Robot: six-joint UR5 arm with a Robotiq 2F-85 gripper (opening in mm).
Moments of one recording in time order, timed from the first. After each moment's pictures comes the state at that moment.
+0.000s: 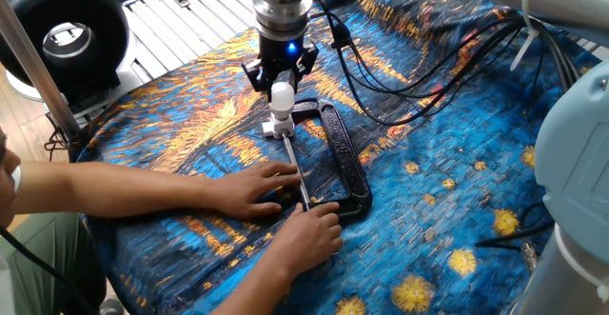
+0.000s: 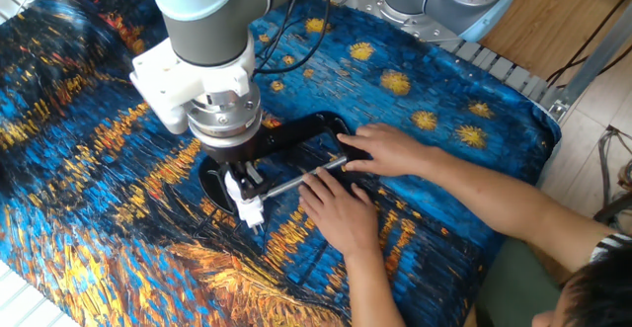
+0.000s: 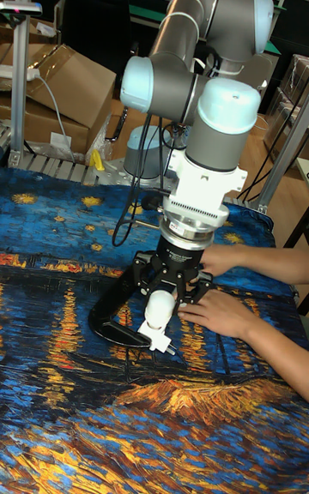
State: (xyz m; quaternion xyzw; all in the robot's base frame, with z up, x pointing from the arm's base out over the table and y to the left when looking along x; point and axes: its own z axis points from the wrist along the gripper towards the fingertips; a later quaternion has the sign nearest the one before) arm 0.592 0.050 0.088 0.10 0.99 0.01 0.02
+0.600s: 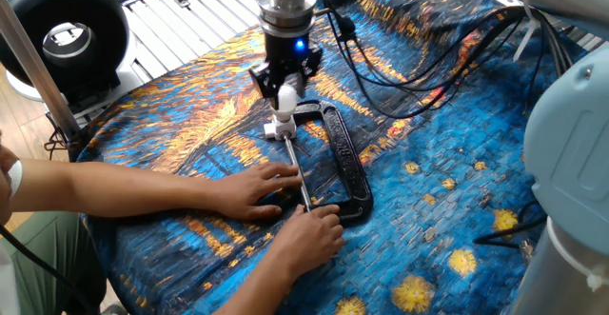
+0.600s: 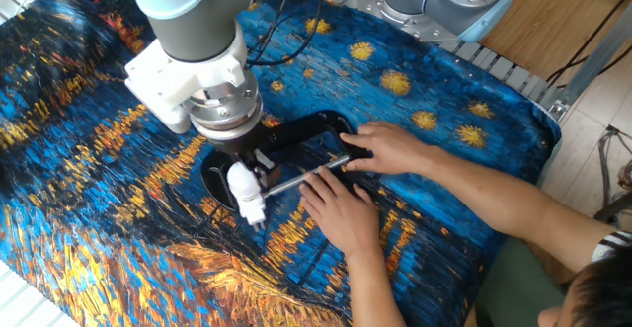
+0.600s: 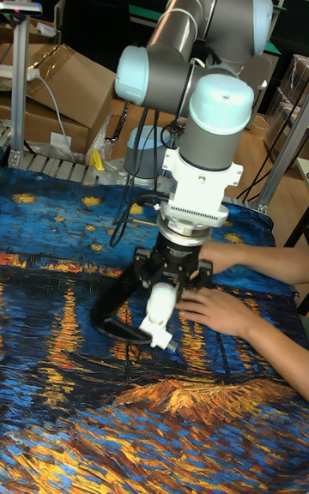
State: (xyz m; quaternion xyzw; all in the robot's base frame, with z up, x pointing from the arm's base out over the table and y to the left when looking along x) arm 0.571 0.053 0.097 0.04 1.00 0.03 -0.03
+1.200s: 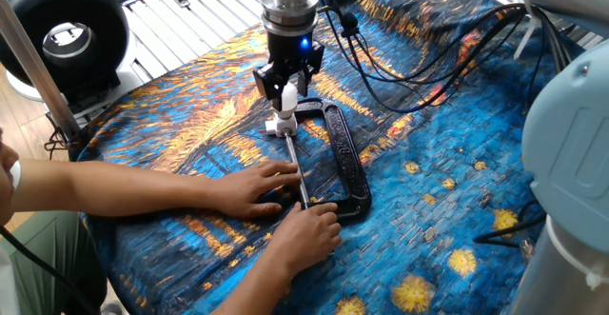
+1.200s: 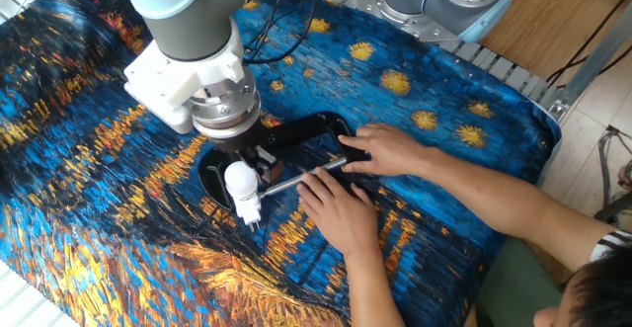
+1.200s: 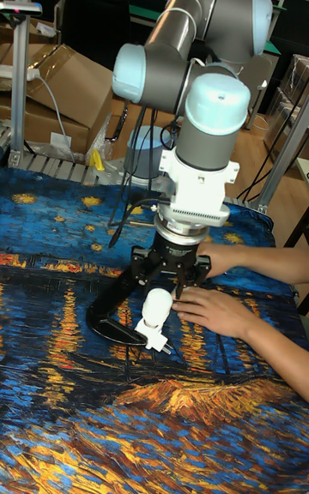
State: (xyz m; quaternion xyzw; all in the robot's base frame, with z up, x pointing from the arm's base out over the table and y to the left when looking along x) arm 0.567 0.048 0.100 -0.01 1.00 0.03 -0.03
